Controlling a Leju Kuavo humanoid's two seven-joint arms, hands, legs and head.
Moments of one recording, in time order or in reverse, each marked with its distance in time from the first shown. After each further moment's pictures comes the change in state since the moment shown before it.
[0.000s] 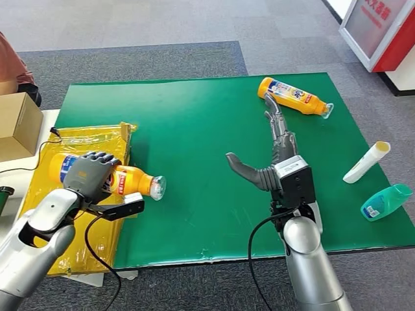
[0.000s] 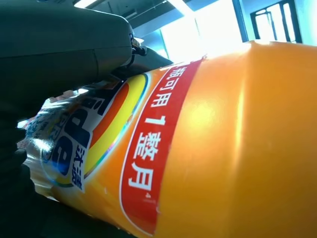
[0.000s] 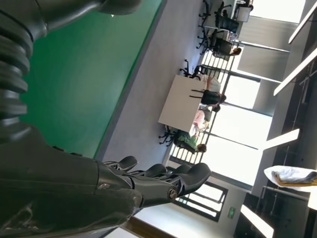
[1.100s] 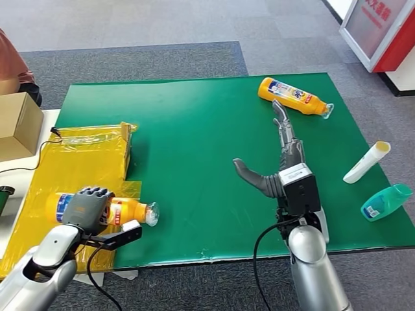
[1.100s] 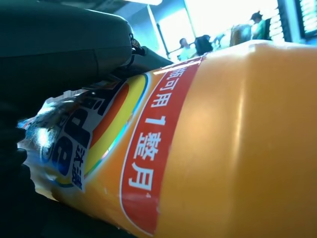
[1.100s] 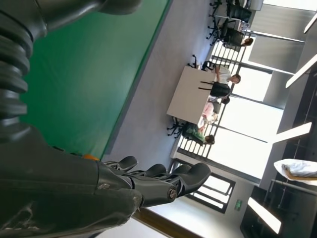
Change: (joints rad) left arm 0.203 -0.019 0.052 0.026 -0.024 0.064 0.098; right arm 0.048 -0.009 -0.024 -0.046 0.037 -0.002 0.027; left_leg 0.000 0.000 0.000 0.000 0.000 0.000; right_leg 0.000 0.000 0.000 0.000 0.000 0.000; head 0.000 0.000
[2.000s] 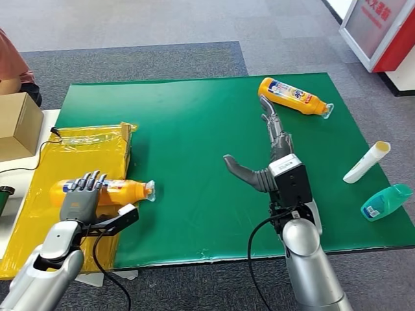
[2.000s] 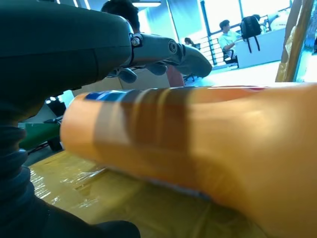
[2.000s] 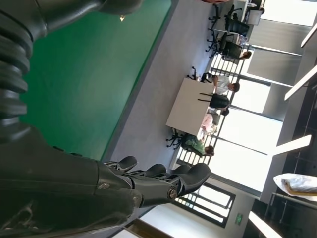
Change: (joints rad) left arm -0.035 -0.127 0.138 0.186 -0.042 0.103 0.031; right arm -0.046 0.000 0.040 0.035 -0.023 0.007 0.025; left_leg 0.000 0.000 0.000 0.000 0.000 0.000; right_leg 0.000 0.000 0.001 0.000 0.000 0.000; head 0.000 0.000
